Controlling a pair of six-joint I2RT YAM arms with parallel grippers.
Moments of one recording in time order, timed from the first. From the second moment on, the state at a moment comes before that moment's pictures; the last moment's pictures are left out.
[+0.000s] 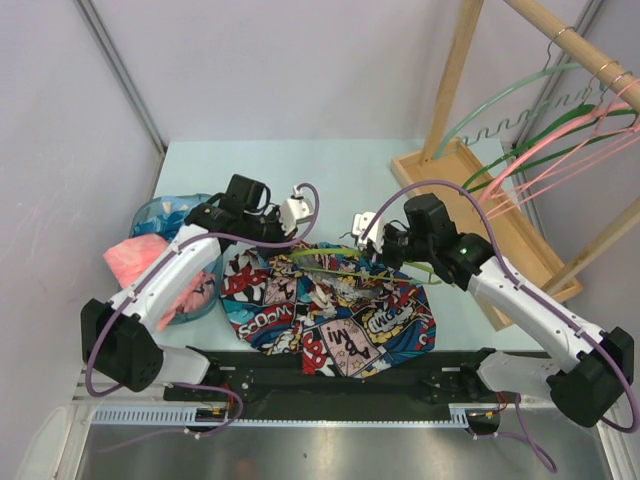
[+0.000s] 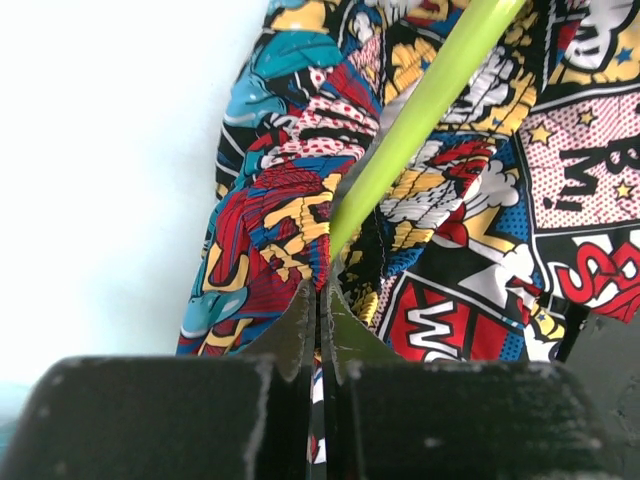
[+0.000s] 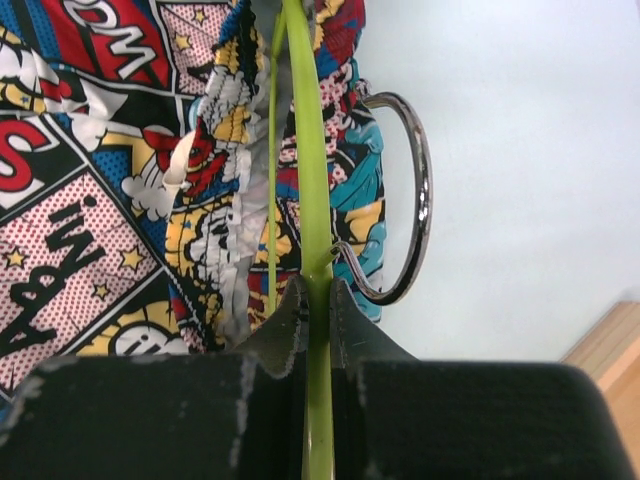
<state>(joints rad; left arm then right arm) -0.44 1.35 1.17 -0.78 0.49 0.60 0.65 1.16 1.05 -0.51 -0.43 -0.67</state>
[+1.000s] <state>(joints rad) -0.13 1.36 1.31 -0.90 0.73 0.65 0.68 1.24 0.98 -0.22 -0.53 -0.60</state>
